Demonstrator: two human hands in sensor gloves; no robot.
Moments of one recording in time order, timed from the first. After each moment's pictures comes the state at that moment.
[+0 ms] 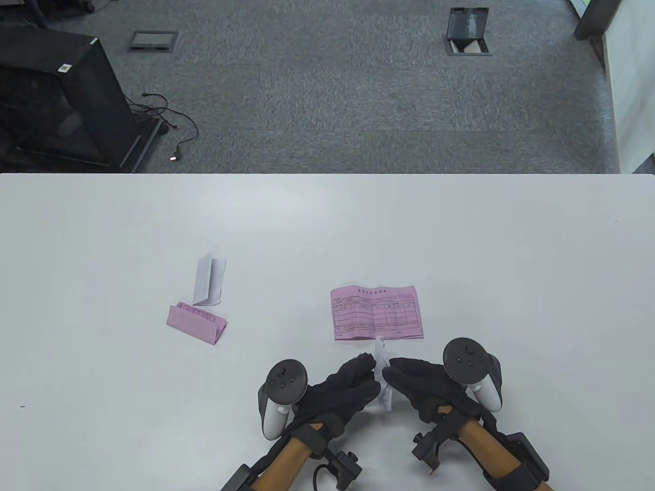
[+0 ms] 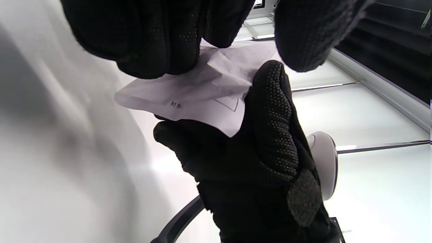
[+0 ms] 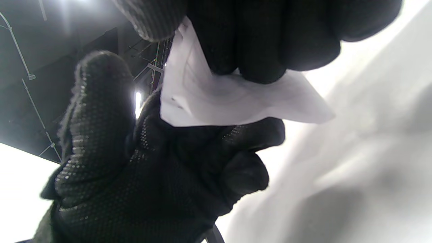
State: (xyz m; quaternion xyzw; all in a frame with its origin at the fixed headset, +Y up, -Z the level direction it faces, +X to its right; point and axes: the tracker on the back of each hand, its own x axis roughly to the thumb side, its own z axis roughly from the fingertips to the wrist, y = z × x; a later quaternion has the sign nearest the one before) left_hand -0.055 -0.779 -0.200 -0.18 -0.13 0.63 0.75; right_hand 0.172 -0.757 -0.229 0.14 0.16 0.84 0.50
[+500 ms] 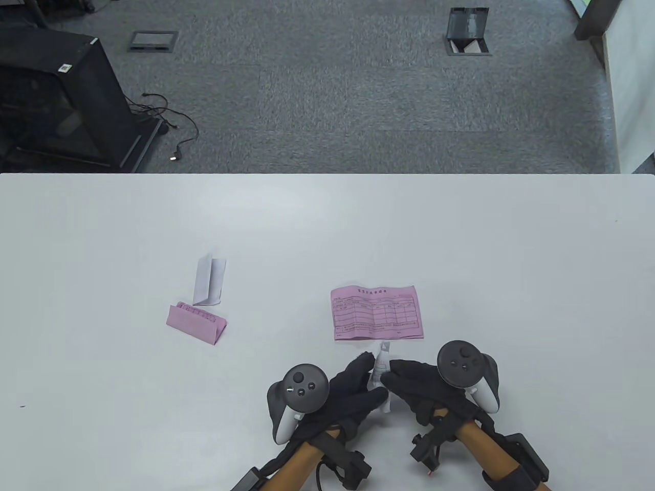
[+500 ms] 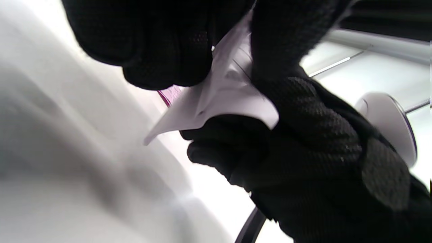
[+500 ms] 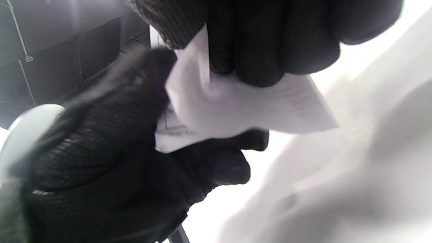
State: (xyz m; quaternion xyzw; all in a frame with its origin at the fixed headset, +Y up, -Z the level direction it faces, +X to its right) left_hand -0.050 -0.767 -0.197 -0.11 -0.09 0.53 0.84; right_hand 0.172 -0.756 -0.228 0.14 0.14 0.86 0.47
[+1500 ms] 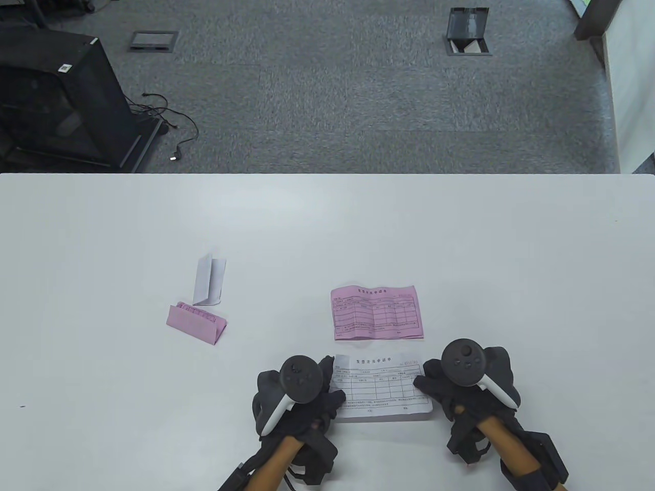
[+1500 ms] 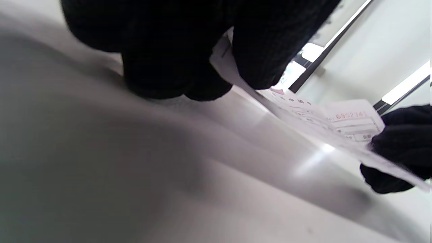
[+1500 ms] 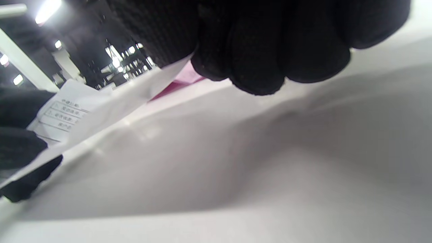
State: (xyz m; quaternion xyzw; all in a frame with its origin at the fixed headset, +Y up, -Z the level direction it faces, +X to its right) left_hand -0.074 -0.766 -0.204 -0.17 -0.03 0.25 0.95; right_hand 0.206 -0.759 -0.234 0.08 0.14 0.97 0.17
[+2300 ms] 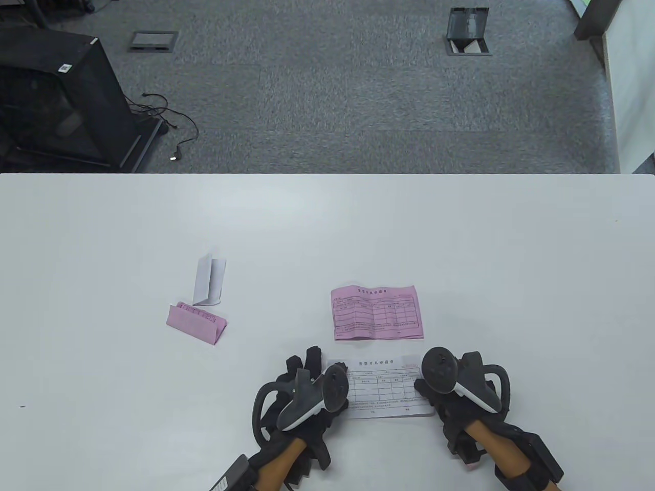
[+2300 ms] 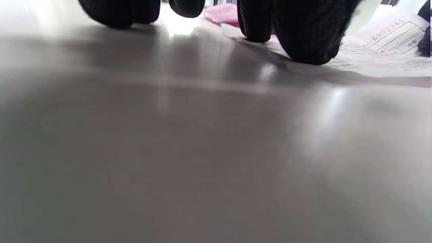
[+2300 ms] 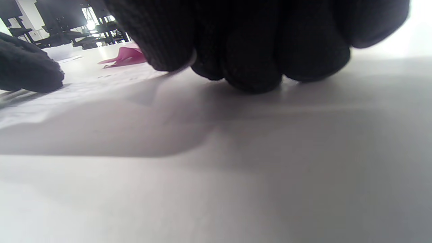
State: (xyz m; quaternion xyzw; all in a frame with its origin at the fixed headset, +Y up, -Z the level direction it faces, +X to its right) left_hand -0.063 -0.776 -0.211 -0.19 -0.09 0.05 0.98; right_hand 0.193 -0.763 -0.232 0.05 0.11 0.99 0.05
